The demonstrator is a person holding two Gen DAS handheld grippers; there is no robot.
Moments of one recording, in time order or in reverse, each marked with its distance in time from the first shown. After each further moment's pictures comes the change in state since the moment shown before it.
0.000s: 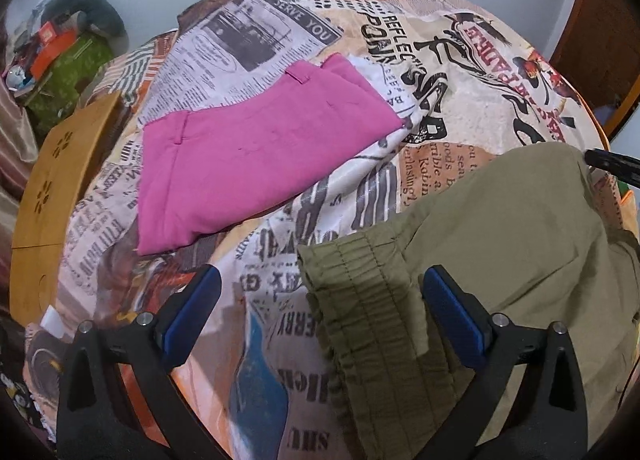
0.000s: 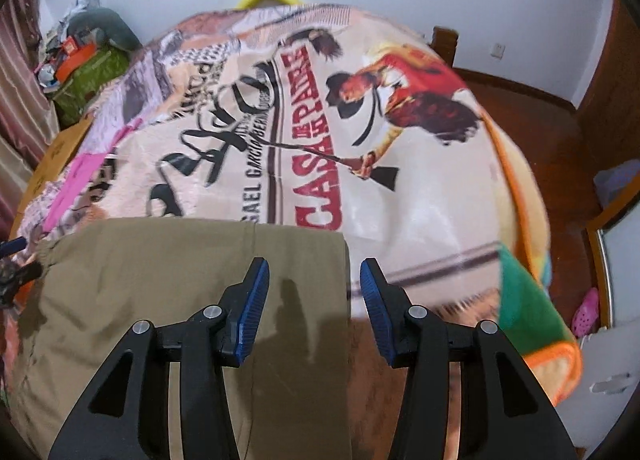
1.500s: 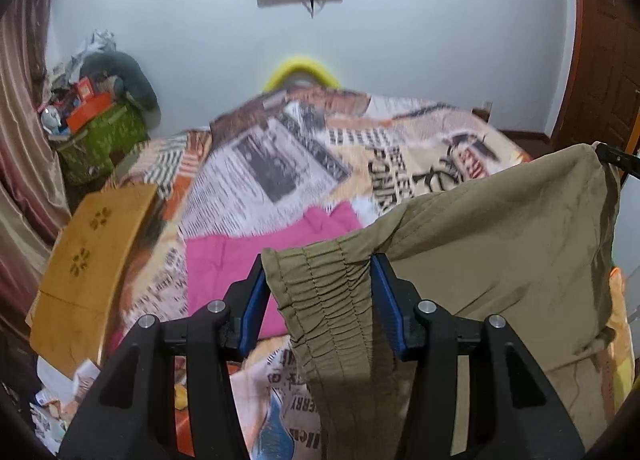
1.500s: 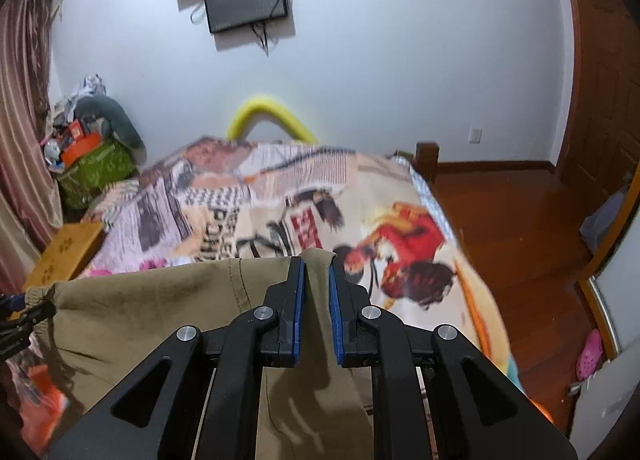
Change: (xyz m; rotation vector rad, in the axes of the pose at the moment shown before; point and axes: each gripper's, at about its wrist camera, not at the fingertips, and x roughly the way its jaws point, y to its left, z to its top) left arm -0.100 -0.011 0.056 -0.026 -0.349 0.079; right arm -0.108 0.025 0.063 0.042 -0.418 -0.026
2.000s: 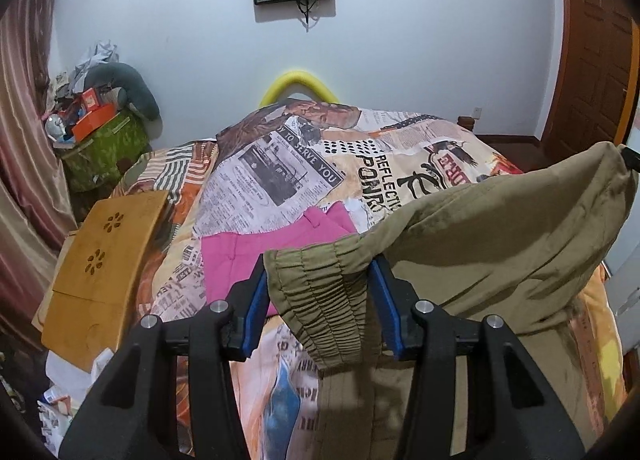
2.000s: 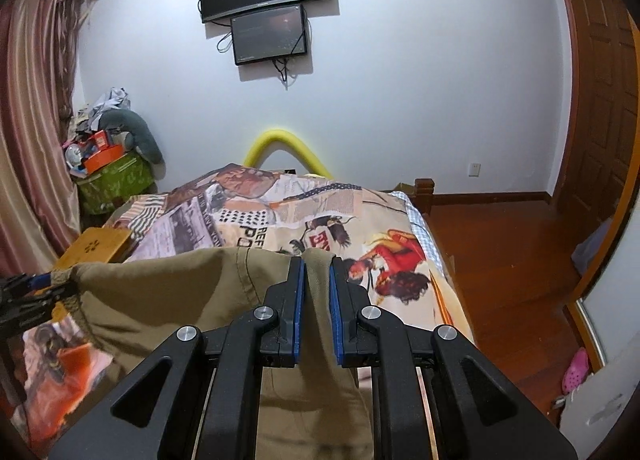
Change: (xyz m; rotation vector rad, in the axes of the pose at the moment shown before) left arm -0.066 0.003 -0.015 0.020 -0.023 -0.018; right arm -0.093 0.021 -0.017 -0.052 -0.074 0.020
